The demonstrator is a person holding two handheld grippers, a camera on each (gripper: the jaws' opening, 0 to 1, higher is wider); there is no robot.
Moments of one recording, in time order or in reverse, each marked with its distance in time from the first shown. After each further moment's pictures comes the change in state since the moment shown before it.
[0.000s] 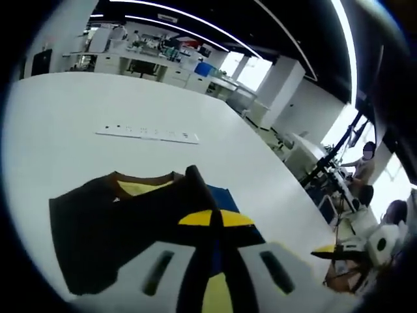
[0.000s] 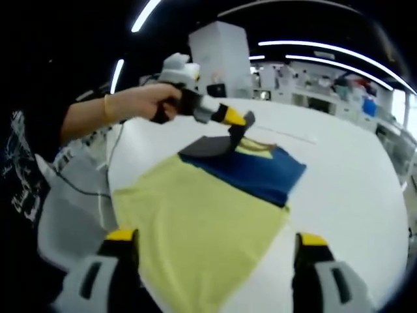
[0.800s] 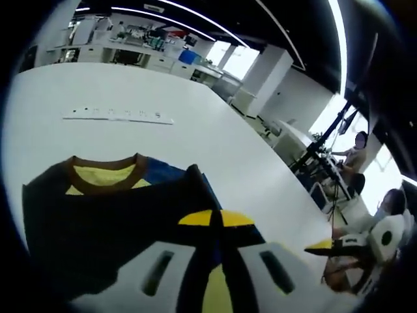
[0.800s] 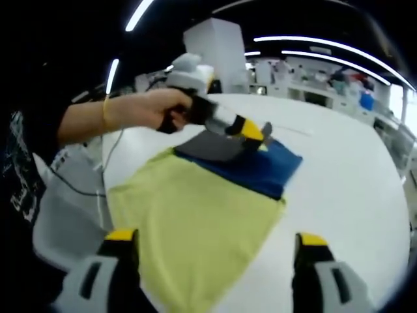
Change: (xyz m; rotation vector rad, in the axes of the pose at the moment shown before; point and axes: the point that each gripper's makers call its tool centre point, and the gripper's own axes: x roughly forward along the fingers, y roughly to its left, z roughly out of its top) left arm 0.045 -0.035 -0.038 0.026 0.084 -0.088; right arm 0.005 -0.009 -0.010 0.024 0.024 -0.015
